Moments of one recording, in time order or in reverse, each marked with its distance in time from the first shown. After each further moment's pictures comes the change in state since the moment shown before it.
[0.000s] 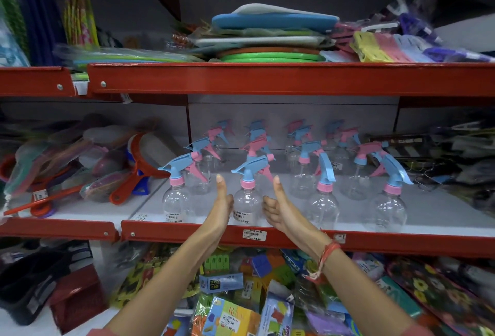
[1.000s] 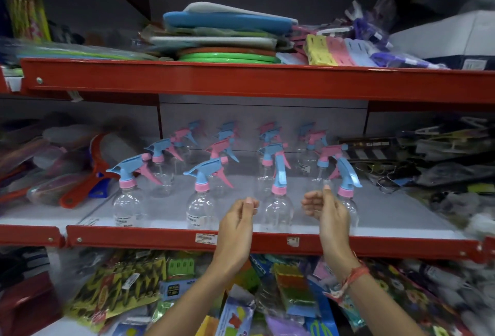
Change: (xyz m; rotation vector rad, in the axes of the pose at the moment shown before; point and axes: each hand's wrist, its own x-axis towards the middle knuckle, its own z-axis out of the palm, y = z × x) left_hand -0.025 -0.007 0.127 0.027 0.148 0.379; right_hand -0.047 0.023 -0.137 0.204 0.693 -0.405
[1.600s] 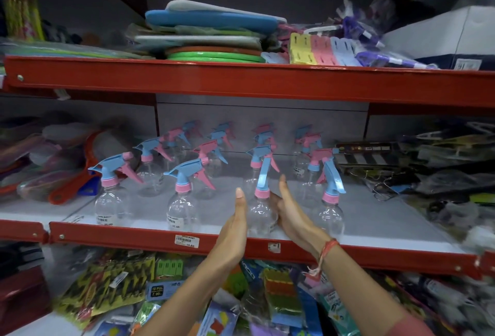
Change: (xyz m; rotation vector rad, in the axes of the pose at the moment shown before) left_hand 0.011 0.009 0.040 0.037 -0.187 -0.333; right_hand 0.042 0.013 0.023 -0.103 -0.750 0.412
